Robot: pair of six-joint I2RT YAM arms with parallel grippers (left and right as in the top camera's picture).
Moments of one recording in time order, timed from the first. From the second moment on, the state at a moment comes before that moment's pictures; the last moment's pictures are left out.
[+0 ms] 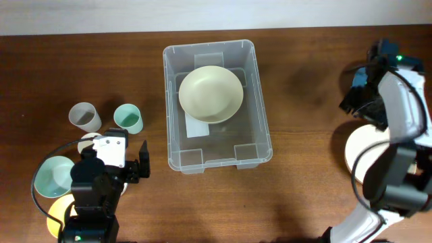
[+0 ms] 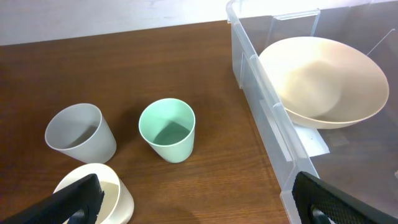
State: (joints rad) left arm 0.00 0.62 0.59 -0.46 0.03 0.09; right arm -0.27 1.93 1.65 -1.26 0.23 0.50
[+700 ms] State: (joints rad) left arm 0.00 0.62 0.59 -0.46 0.03 0.09; right arm -0.28 2.08 1.44 -1.06 0.22 0.50
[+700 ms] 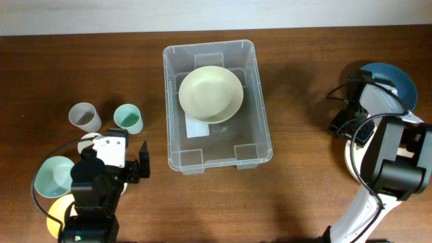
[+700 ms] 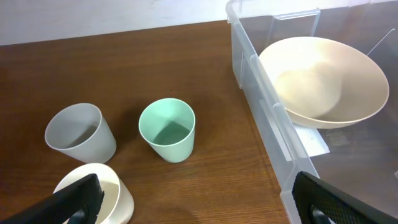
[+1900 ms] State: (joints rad) left arm 0.00 0.62 0.59 -0.46 0.03 0.09; right arm -0.20 2.05 1.43 -1.06 0.23 0.44
